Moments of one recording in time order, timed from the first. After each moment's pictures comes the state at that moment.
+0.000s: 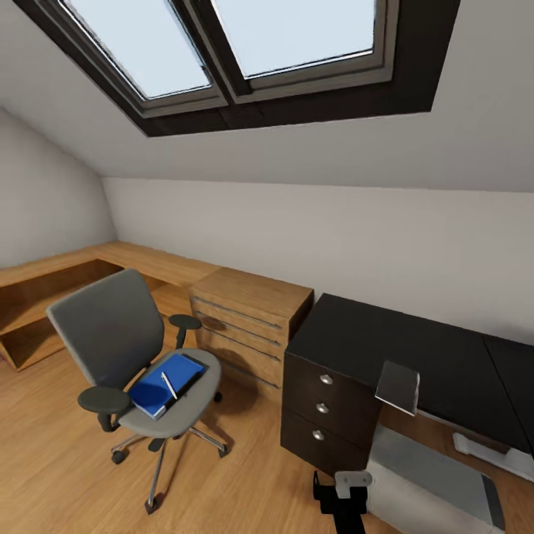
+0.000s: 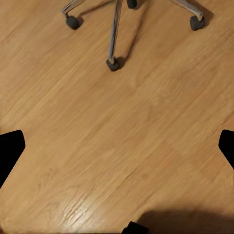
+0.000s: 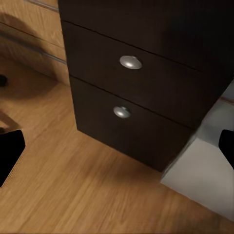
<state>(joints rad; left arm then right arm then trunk) -0.24 0.07 -1.30 -0.56 1.15 -0.33 0.86 -0.50 0.14 0.10 0.02 0.07 -0.63 -0.28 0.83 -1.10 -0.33</state>
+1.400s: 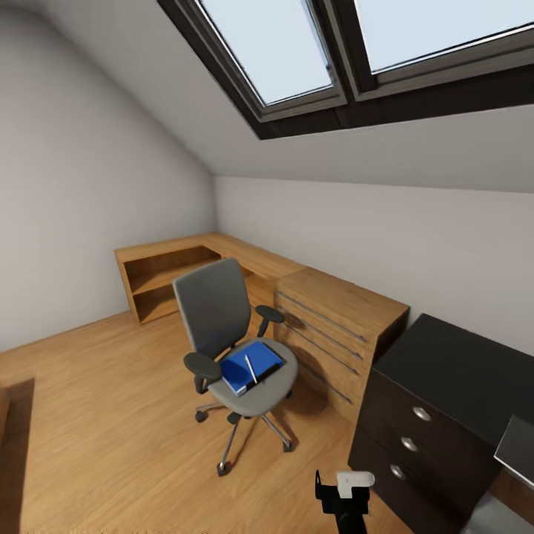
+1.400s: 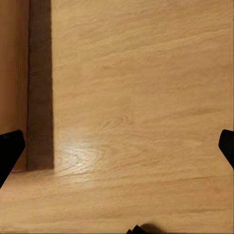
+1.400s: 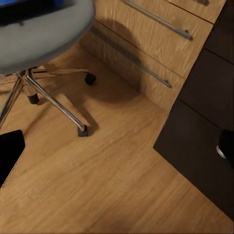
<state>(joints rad) -0.24 0.15 -0.95 -0.44 1.22 -0.33 0.66 -0.50 0.13 0.10 0.01 0.06 -0.63 -0.28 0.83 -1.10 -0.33</state>
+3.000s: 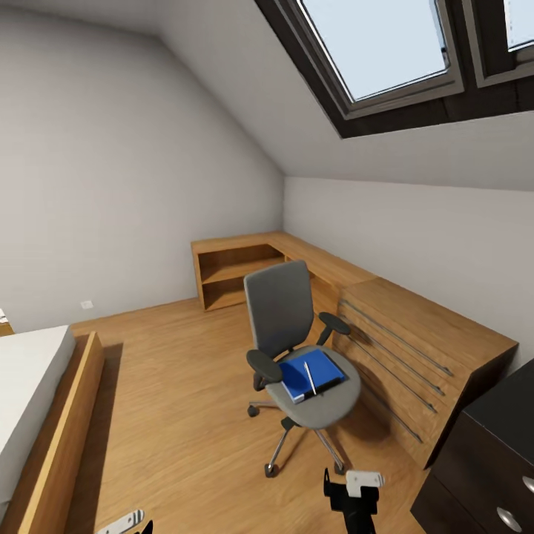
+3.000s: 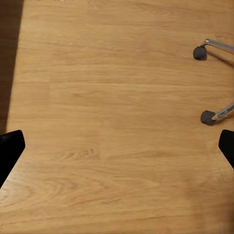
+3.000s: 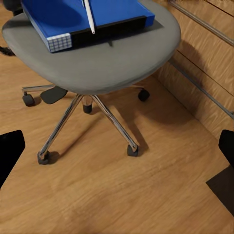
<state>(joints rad) -0.24 0.26 -0.76 -0.47 1.17 -0.33 0.12 -0.50 0.11 0.09 0.01 0.01 -0.63 -0.28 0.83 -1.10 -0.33</state>
